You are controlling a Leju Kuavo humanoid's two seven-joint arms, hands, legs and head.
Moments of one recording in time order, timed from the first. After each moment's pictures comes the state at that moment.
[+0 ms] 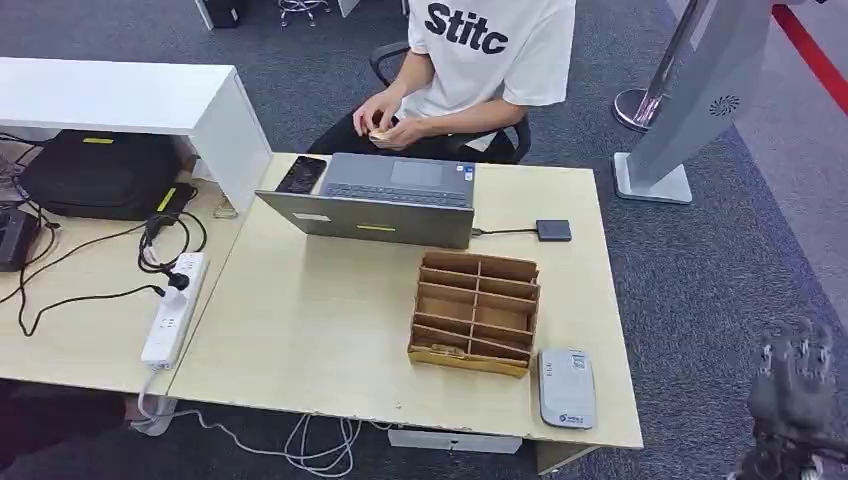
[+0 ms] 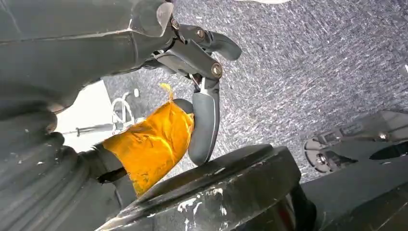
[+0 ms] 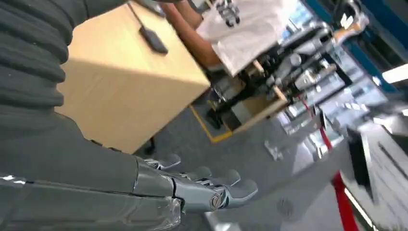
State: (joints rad) left arm -0.04 -0.14 0.24 -0.17 -0.71 0.17 0.20; right arm -0.23 -0.15 -0.41 -0.83 -0.63 0.36 -0.40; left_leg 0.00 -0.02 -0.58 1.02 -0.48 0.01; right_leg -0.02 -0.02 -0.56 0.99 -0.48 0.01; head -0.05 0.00
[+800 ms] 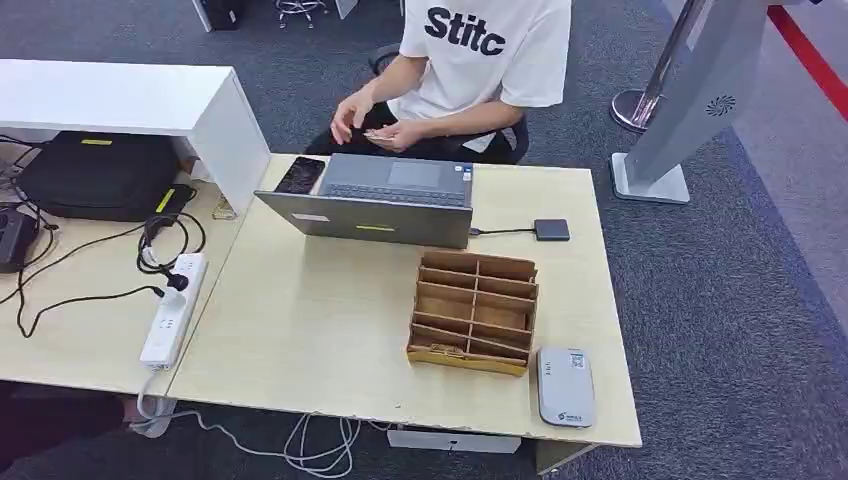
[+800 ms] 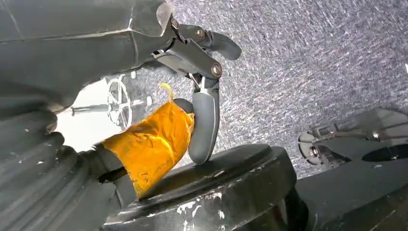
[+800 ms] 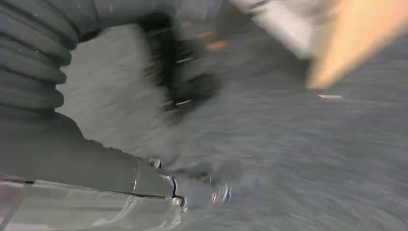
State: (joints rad) left arm -0.03 -0.14 0.32 -0.17 -0.71 0.15 0.19; right arm -0.02 -0.07 -0.53 -0.21 -0.10 -0.01 -0.05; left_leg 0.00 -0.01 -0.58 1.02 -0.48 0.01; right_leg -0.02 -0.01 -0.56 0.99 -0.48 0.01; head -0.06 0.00
